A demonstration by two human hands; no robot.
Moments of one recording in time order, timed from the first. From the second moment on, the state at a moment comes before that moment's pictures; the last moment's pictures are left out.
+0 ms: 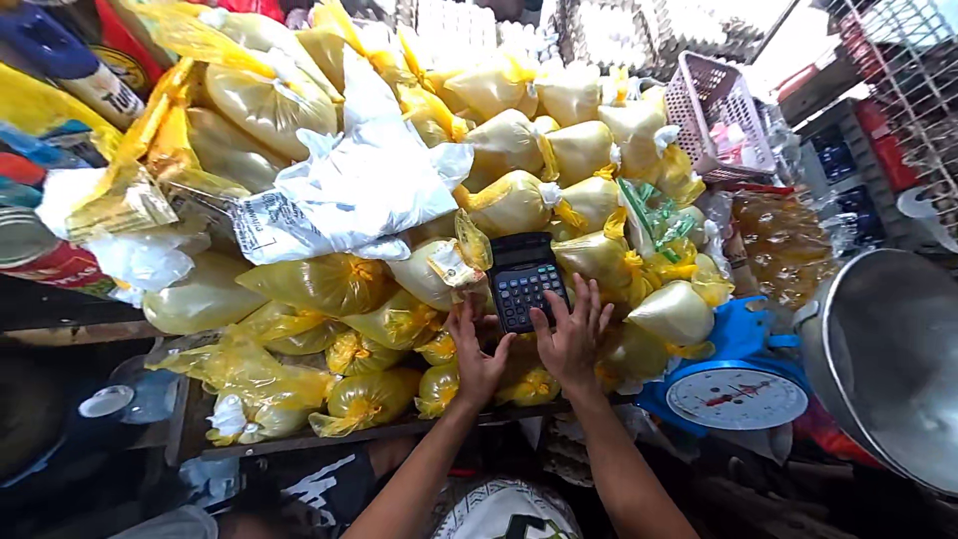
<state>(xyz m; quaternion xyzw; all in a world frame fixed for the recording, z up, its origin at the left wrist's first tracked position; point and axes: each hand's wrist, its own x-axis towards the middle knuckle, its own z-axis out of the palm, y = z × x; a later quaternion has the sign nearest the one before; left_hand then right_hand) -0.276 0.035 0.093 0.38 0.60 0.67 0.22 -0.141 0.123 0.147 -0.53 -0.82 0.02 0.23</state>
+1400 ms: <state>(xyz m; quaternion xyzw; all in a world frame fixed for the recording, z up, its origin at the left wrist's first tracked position) -0.271 0.035 0.106 0.36 0.60 0.67 0.23 -0.121 0.106 0.153 -0.51 -0.82 0.05 0.27</state>
